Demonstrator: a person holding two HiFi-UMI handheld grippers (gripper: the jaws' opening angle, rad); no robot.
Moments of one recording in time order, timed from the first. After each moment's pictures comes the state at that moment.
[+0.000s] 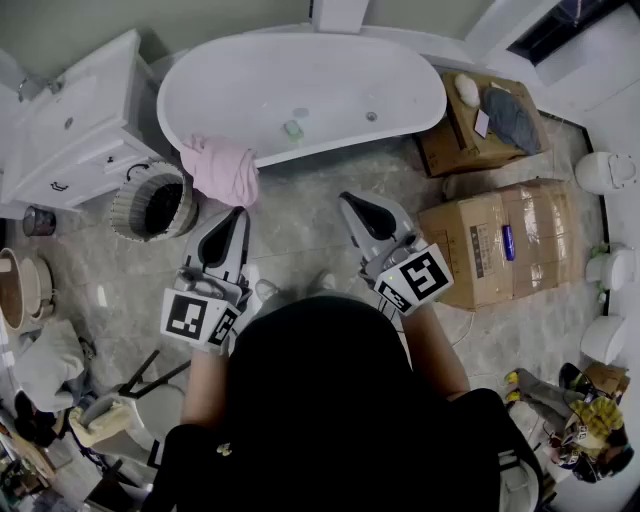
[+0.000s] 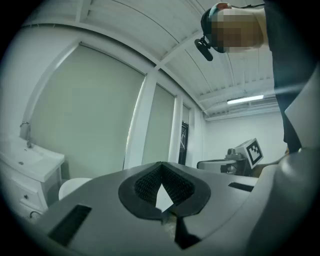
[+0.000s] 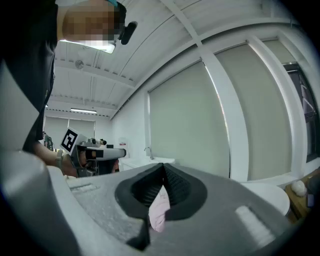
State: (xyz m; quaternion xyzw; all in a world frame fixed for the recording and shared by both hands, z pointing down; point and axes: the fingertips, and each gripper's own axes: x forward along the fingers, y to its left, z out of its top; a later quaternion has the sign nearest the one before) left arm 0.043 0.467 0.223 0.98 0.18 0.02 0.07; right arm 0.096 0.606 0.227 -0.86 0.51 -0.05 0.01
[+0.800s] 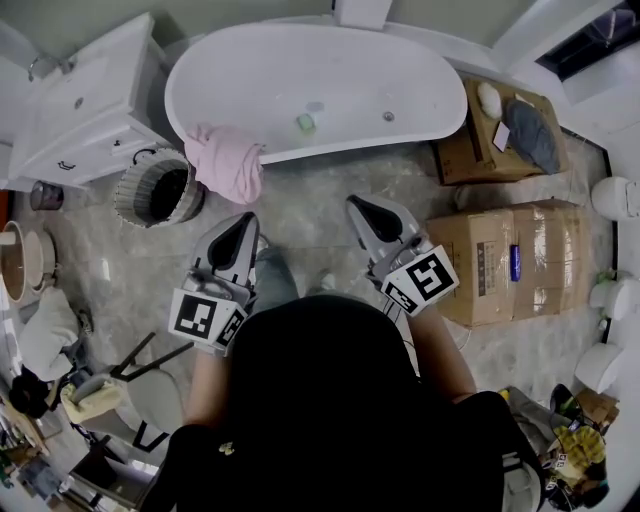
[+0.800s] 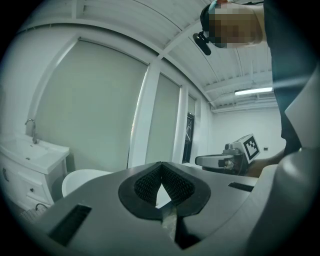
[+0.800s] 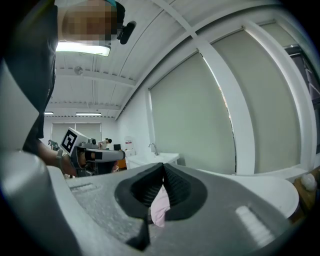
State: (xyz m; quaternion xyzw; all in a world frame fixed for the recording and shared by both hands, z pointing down) left arm 0.077 0.496 0.264 0.98 0.15 0.07 0.06; right arm 0.144 0.628 0.265 -0.84 0.54 -0.08 0.02
